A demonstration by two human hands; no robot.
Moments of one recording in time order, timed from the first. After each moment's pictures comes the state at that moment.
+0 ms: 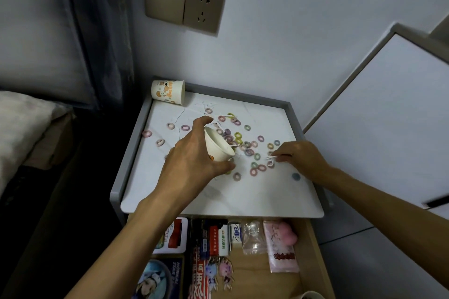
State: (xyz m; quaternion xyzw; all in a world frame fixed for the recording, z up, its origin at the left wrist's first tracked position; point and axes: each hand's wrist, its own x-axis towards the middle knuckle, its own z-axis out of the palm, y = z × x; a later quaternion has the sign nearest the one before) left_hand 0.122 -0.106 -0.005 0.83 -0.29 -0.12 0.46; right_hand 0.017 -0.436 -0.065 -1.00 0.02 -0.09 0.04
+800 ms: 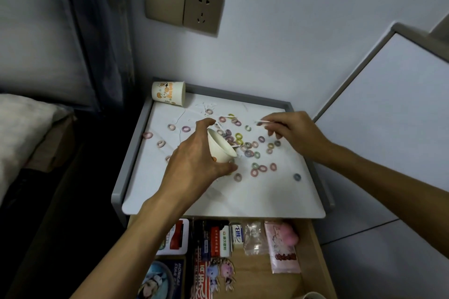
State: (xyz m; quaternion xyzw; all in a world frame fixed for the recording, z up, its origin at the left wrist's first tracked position) left_hand 0.122 -0.110 -0.009 0.83 -0.31 -0.12 0.46; right_hand 0.055 -0.369 0.017 -0.97 0.02 -0.14 0.21
